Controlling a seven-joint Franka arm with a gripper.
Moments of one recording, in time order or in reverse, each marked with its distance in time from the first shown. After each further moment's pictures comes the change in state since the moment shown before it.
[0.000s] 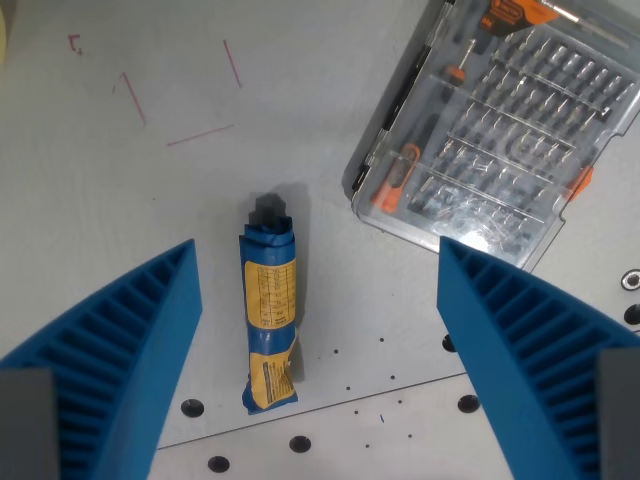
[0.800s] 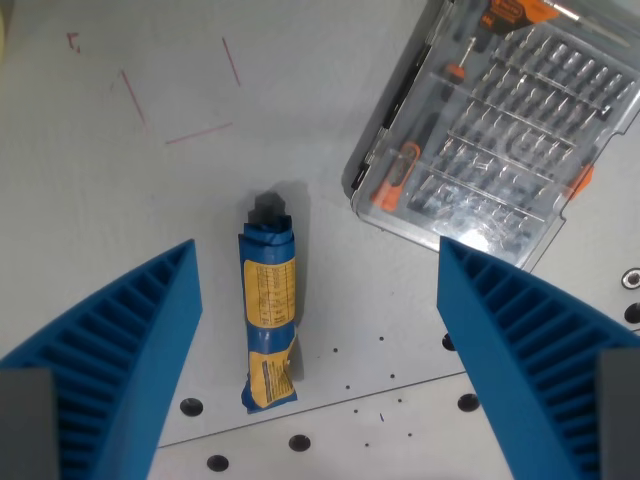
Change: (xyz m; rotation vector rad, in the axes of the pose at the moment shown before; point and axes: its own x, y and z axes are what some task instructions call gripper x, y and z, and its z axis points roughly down) arm -0.002 0.000 0.003 -0.001 -0.006 0.000
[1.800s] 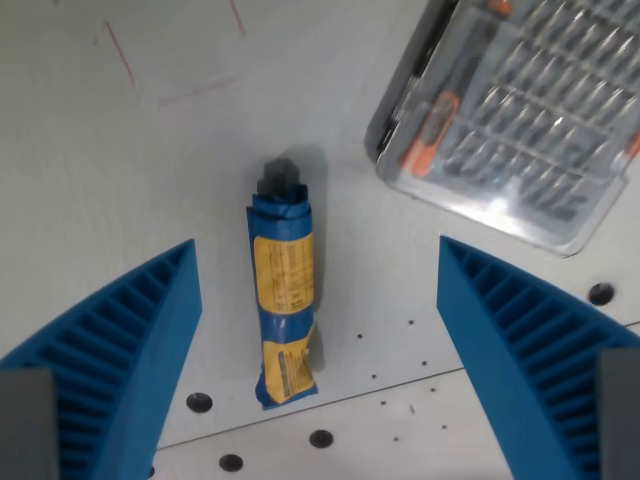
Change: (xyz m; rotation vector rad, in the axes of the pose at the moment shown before) arm -0.031 -0.015 0.053 -0.002 -0.037 0.030
